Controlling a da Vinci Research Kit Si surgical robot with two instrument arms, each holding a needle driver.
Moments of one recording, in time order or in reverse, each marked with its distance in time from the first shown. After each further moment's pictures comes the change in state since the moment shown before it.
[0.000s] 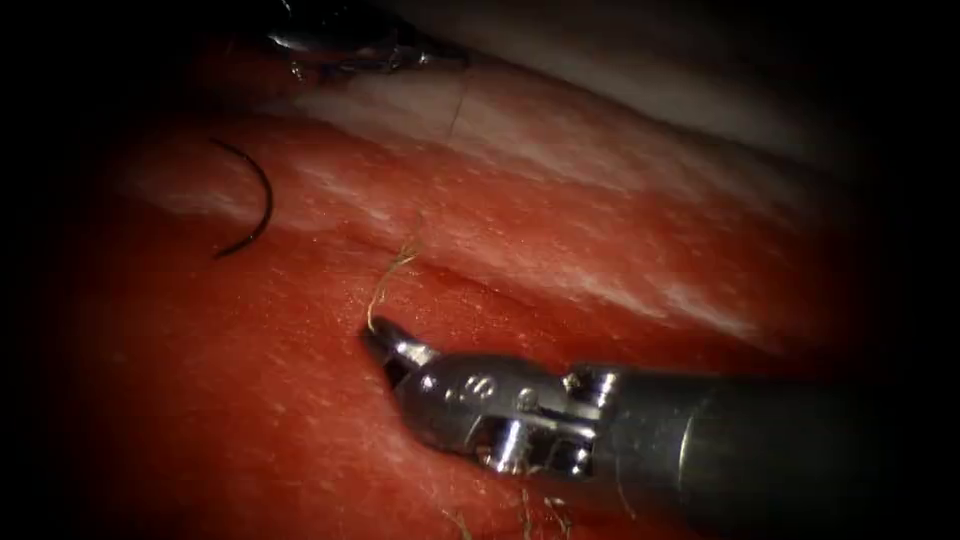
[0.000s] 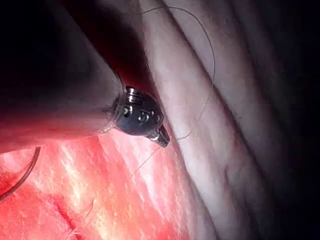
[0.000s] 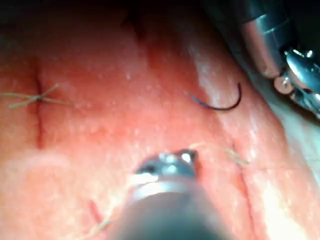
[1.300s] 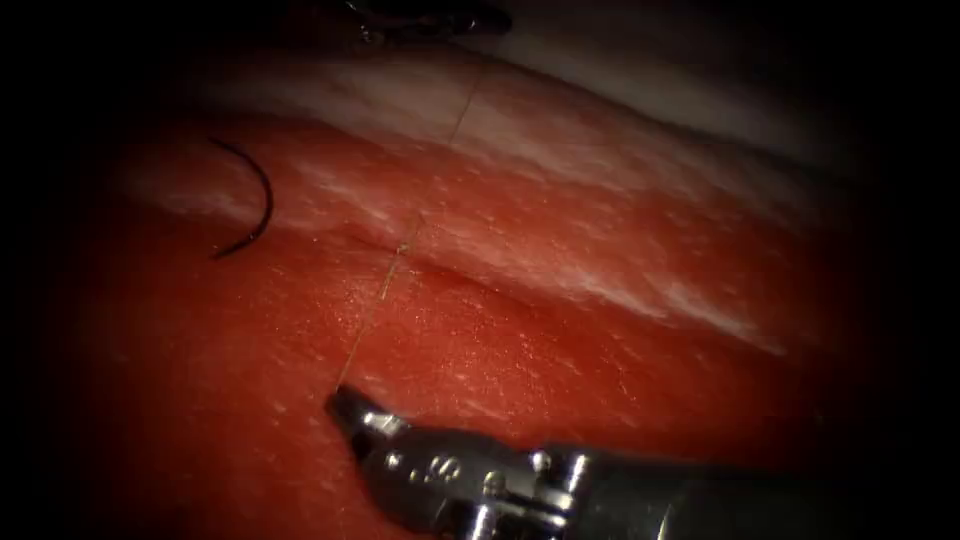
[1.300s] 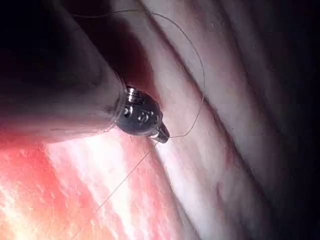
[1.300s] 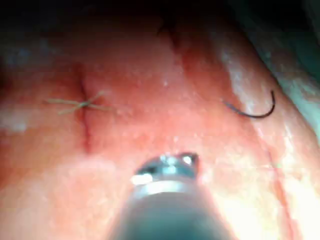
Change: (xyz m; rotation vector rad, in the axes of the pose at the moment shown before) right arm 0.000 -0.004 -0.003 0.033 -0.009 -0.028; left arm -0.001 -0.006 0.007 0.125 -0.039 0.043
